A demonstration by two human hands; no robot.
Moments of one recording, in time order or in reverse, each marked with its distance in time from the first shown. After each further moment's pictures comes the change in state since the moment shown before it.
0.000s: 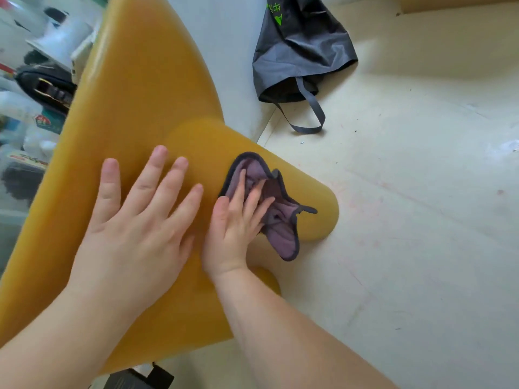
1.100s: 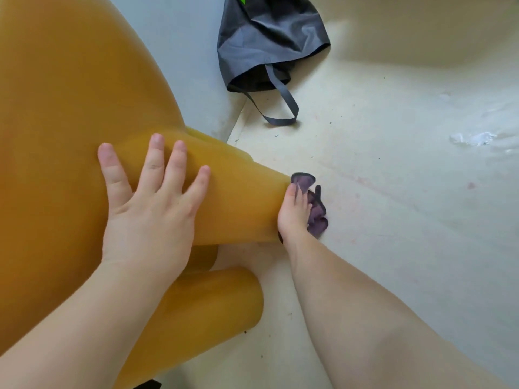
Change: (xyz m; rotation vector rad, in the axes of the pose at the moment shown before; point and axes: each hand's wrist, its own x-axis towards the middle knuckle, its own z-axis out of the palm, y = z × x) left_hand 0.089 0.042 0.013 0.230 -0.314 -0.041; right_hand 0.141 0.127 -0.092 -0.082 0.007 0.590
